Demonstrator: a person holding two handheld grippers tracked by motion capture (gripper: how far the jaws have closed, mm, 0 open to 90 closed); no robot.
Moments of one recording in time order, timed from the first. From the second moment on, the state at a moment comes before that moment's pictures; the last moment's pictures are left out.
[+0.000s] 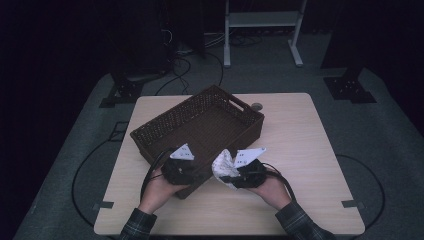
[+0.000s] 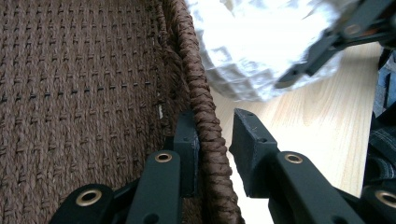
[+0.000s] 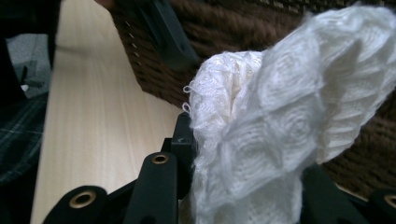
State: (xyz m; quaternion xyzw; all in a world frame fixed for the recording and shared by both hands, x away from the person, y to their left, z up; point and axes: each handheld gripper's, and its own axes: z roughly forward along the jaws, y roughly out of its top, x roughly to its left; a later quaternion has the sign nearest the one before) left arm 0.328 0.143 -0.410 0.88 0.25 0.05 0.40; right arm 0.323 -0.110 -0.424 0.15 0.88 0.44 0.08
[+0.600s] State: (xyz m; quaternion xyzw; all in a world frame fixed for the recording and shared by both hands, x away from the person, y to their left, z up) left arm 0.328 0.143 -0.410 0.88 0.25 0.05 0.40; right arm 0.323 -0.098 -0.435 0.14 0.89 0.44 0.07
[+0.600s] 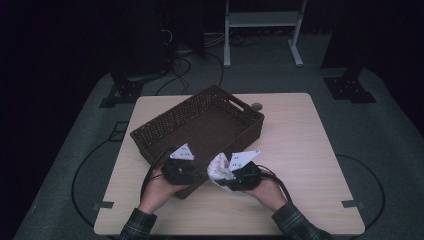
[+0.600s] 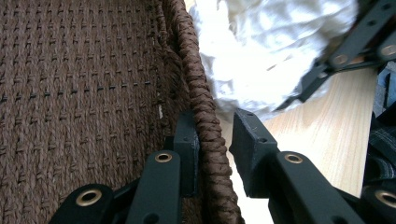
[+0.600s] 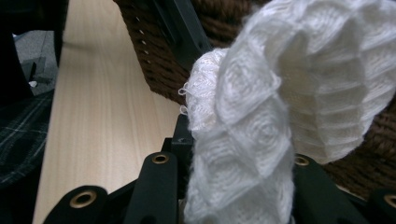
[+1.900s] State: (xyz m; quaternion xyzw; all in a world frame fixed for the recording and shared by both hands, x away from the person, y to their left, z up) left arm 0.328 0.144 -0.410 0.88 0.25 0.05 0.40; right arm 0.302 -0.050 -0.467 0.09 0.90 0.42 0.01
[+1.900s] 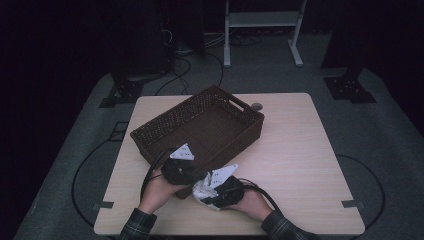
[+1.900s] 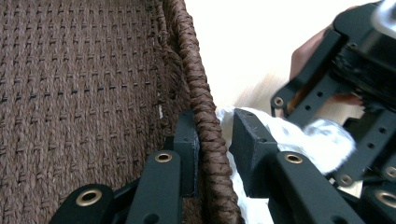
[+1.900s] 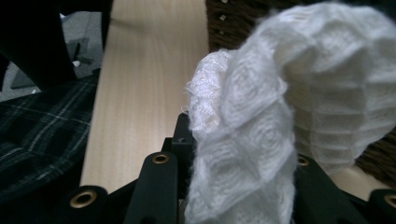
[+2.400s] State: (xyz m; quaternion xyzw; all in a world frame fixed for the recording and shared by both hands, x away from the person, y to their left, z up) left arm 0.329 0.144 -0.409 0.89 0.24 0.05 0.39; right arm 0.283 -0.033 -0.464 0.04 0.89 0.45 -0.03
